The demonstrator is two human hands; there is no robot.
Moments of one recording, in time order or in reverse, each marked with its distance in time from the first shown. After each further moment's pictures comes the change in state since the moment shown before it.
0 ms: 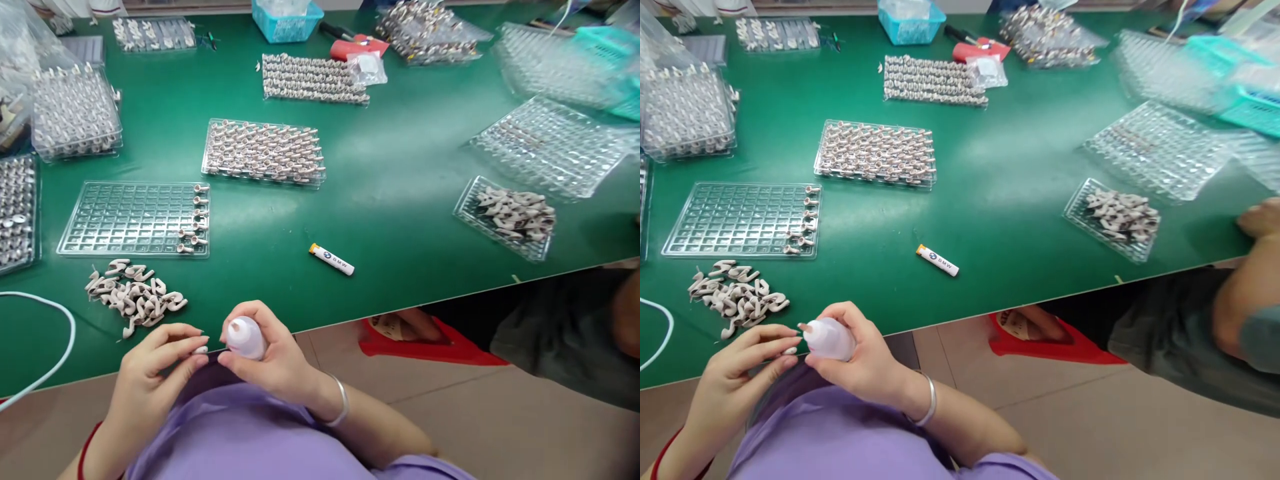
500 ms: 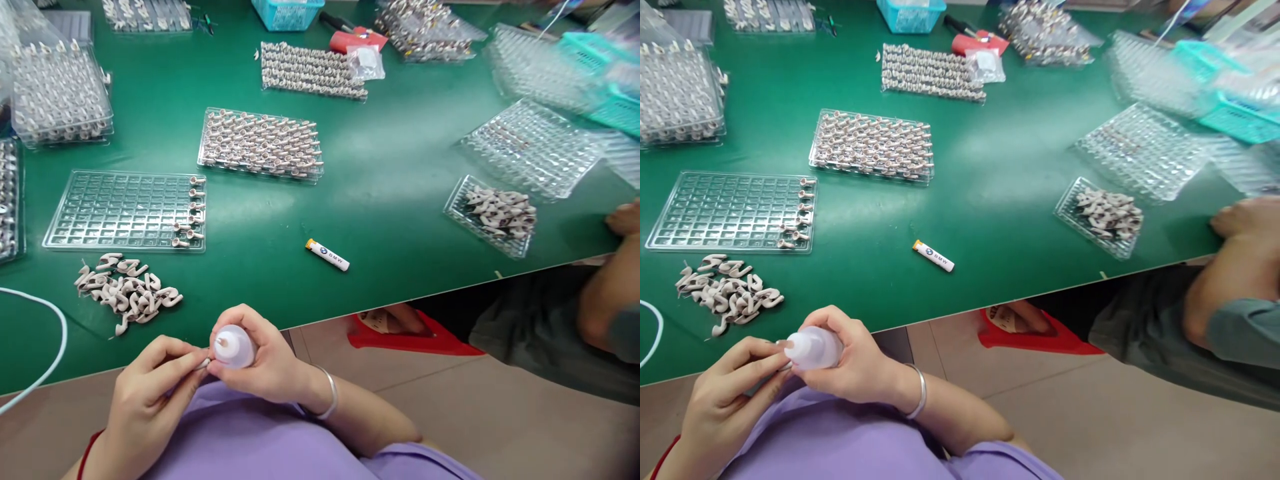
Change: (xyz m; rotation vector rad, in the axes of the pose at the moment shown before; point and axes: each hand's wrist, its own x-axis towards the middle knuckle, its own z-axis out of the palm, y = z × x) left_hand -0.015 0.002 0.007 -0.005 0.016 0.094; right_hand 0.000 0.000 0.006 0.046 -0.087 -0.022
